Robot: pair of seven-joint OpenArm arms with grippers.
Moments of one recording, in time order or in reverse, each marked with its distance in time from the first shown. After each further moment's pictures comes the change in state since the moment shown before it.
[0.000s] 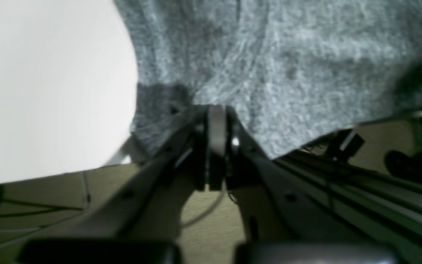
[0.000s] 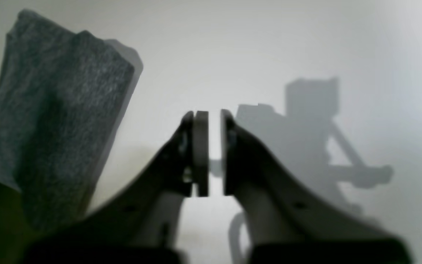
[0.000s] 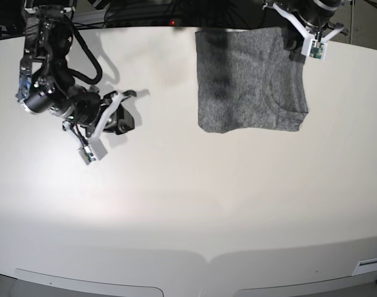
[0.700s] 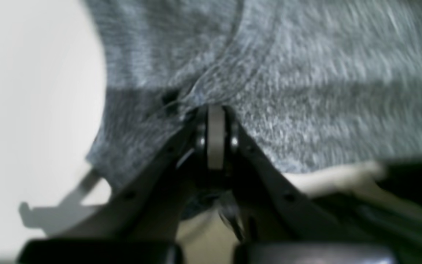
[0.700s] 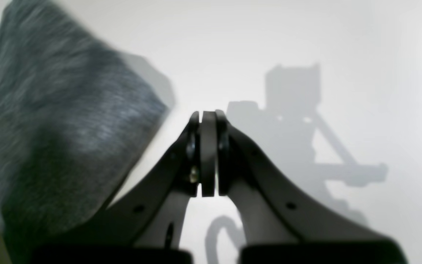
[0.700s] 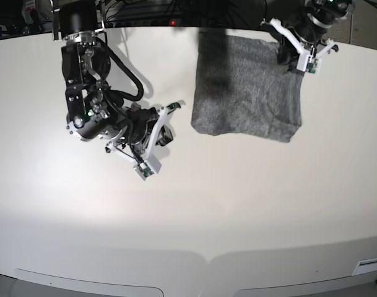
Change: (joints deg) left arm -12.0 0.6 0.0 -16.8 1.6 -5.6 -7.1; right arm 9.7 -5.3 -12.9 -11.3 -11.3 -1.1 3.8
